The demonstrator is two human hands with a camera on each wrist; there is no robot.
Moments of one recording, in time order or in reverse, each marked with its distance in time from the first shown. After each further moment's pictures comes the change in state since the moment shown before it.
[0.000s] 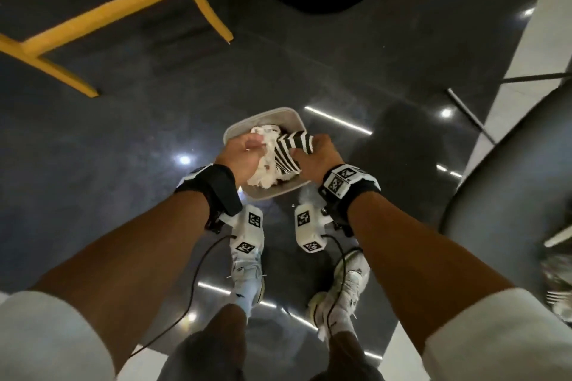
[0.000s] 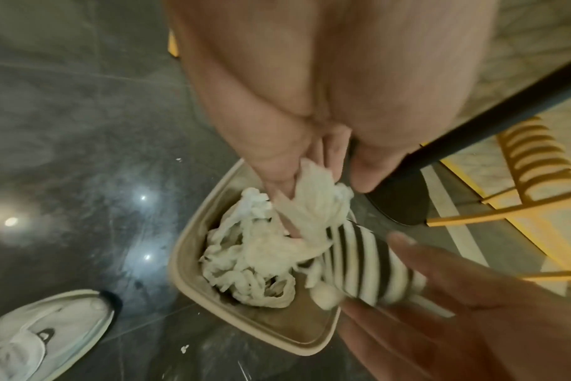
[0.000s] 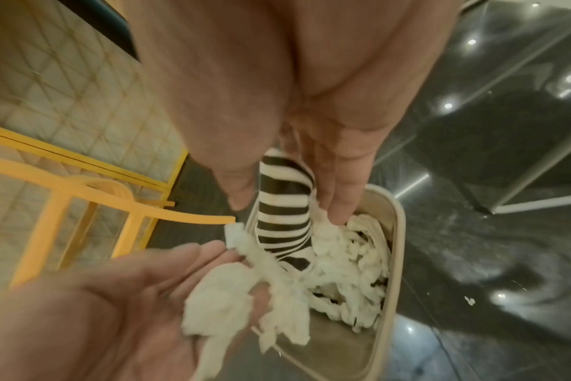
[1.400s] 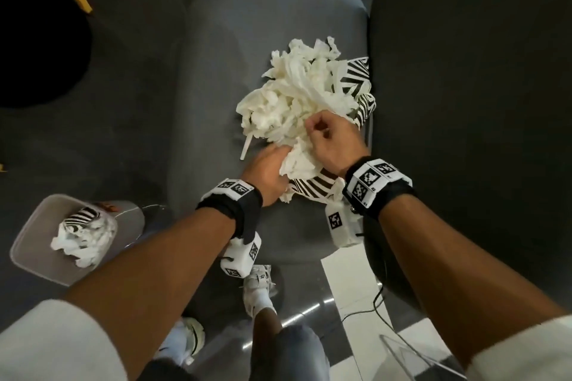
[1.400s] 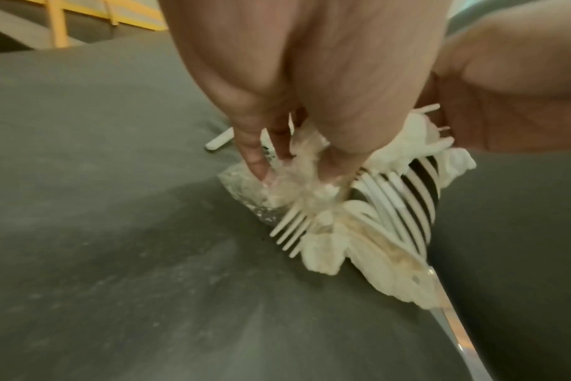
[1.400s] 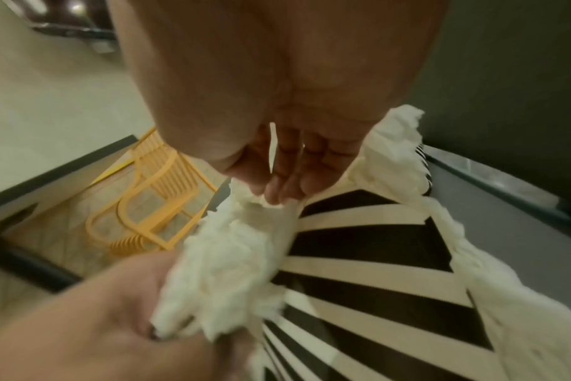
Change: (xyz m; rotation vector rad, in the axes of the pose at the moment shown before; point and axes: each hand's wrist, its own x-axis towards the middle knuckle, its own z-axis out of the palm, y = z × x) left_hand -0.259 0.075 0.462 1.023 -0.702 0.813; right_hand -0.256 0.322 -0.382 0.167 0.688 -0.095
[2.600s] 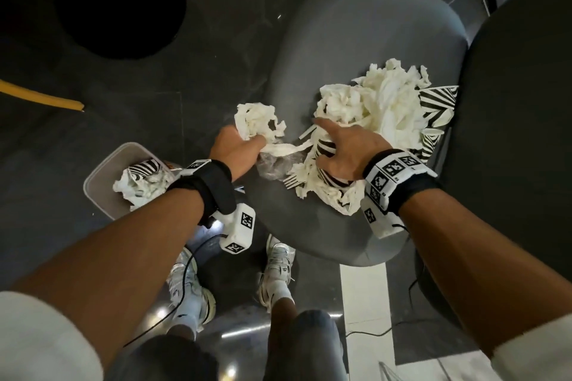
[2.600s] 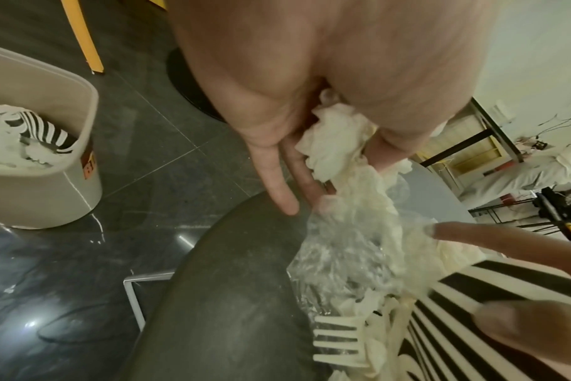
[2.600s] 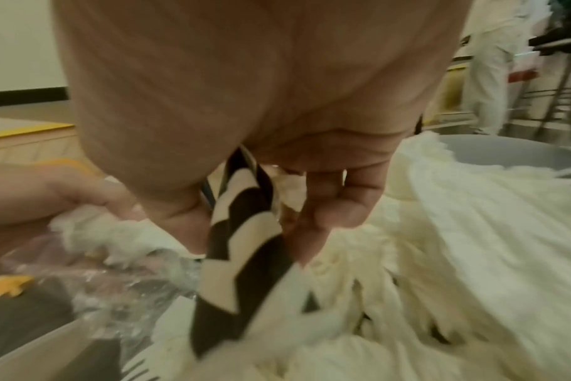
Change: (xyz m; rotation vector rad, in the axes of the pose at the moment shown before) left_hand -0.081 -0.124 -0.102 -0.691 0.456 -0.536; right_hand -0.003 -0.107 0.065 -0.736 -0.501 -0.191
